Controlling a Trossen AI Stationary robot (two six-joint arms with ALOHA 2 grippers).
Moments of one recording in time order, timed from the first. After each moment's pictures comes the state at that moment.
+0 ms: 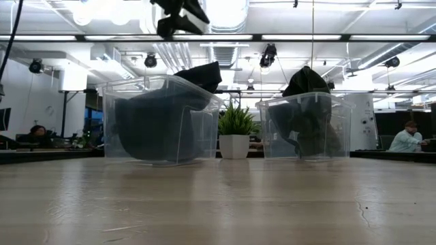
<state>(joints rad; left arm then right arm) 0.46 1.45 1.64 -0.69 0.11 -0.34 0.12 1.28 1.59 -0.65 0.06 0.43</state>
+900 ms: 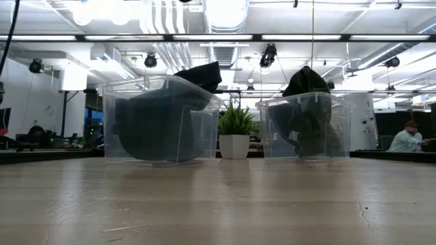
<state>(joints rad) 0.20 1.41 1.63 -0.55 0.36 -0.15 -0.01 1.14 1.51 -0.94 0.19 0.40</state>
